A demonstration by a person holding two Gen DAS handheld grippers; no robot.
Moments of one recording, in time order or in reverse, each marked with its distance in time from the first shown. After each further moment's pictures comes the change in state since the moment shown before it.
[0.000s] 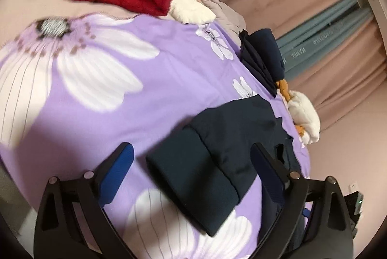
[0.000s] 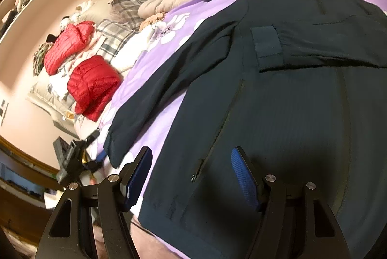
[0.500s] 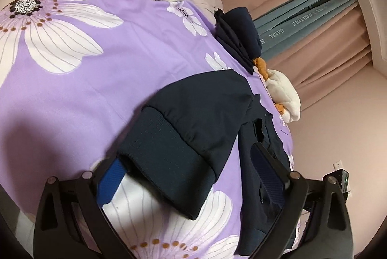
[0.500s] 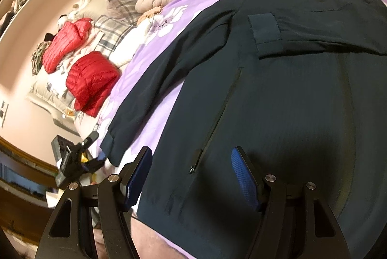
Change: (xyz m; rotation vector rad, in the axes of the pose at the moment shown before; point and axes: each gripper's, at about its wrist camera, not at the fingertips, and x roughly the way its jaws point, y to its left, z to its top) left arm 0.004 -0.019 -0.028 0.032 0.096 -0.126; right arm 0.006 -0.001 -0.007 0.011 0.034 0.008
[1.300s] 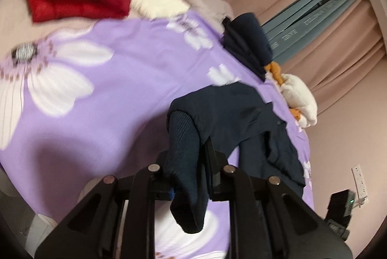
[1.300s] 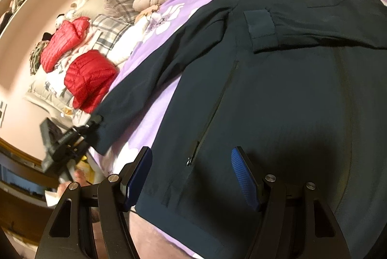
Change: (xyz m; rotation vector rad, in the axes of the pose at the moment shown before) left arm -0.010 -0.055 0.028 0.047 -0.060 0.129; right arm -0.008 -0.008 -0.004 0.009 0.001 -0.011
